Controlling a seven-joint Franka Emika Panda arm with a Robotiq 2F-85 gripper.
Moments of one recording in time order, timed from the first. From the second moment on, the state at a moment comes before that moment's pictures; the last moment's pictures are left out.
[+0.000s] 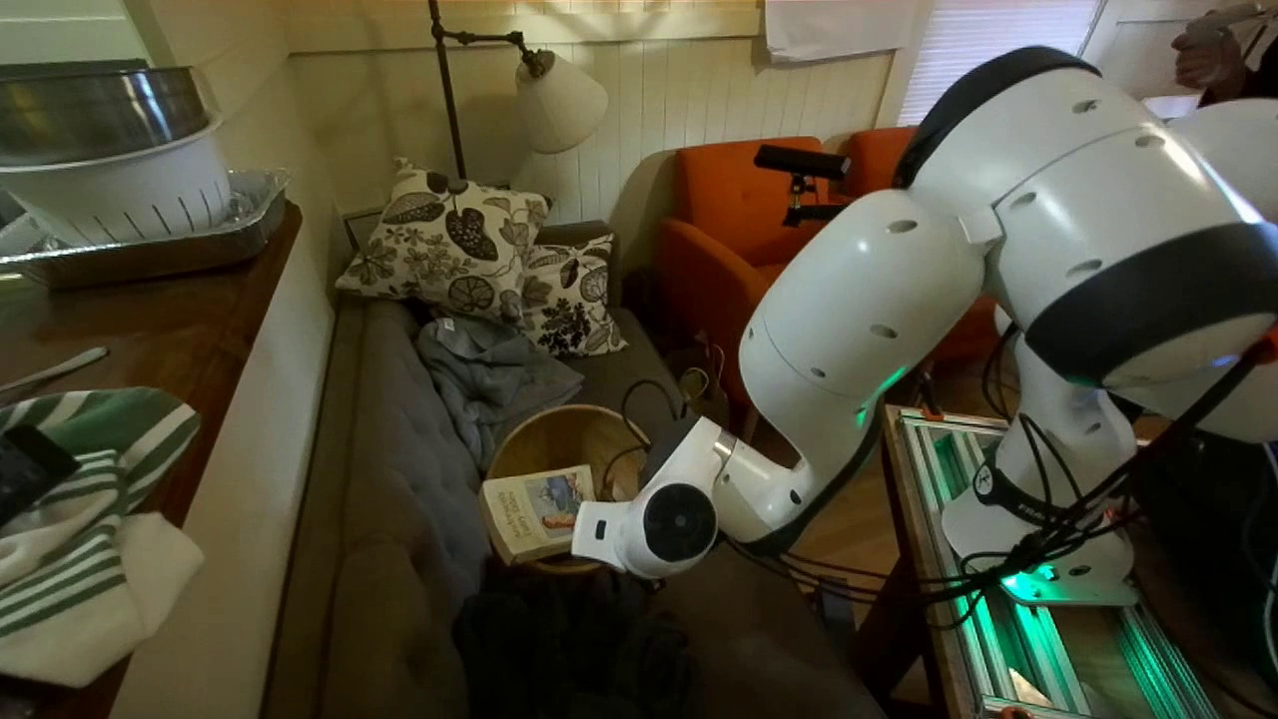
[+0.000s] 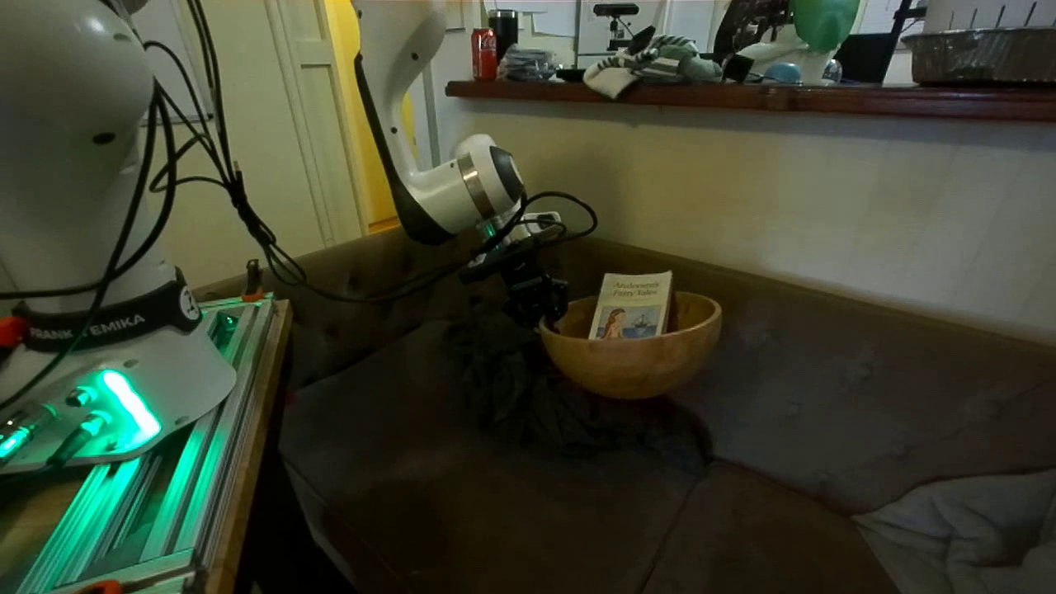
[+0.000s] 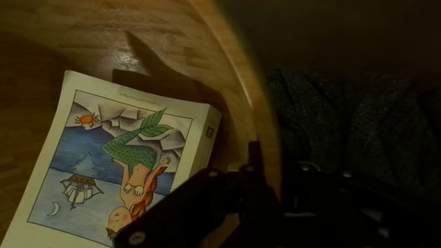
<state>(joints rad) 0.85 0.76 -0.58 -2.25 -0.86 2.99 0.39</state>
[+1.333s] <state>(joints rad) 1.19 1.08 -0.75 -2.11 -0.94 3.56 0.55</state>
